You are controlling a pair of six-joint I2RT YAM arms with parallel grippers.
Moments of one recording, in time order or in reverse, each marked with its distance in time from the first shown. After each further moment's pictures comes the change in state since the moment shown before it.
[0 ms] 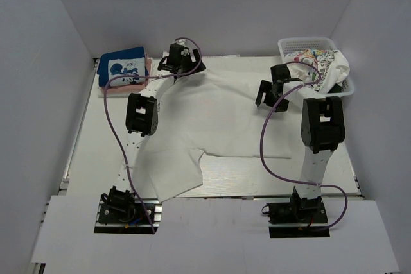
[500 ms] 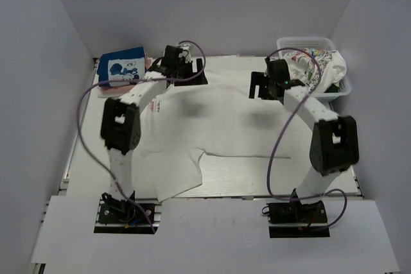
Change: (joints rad) left arm -0.063 -0.557 -0.599 -0.107 0.122 0.159; right arm 0.108 -0.252 -0.074 0.068 -0.004 -0.130
